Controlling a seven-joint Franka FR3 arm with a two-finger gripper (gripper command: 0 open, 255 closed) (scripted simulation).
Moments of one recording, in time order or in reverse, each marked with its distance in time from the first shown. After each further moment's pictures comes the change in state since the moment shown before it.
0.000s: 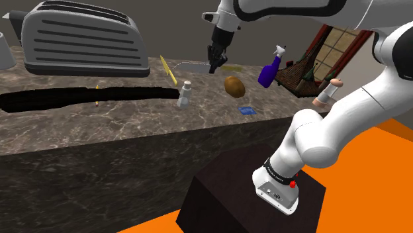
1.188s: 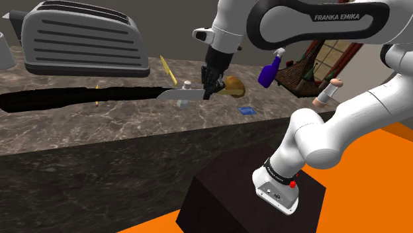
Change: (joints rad) arm 0.112 -0.151 0.242 -0.202 0.081 0.047 0.320
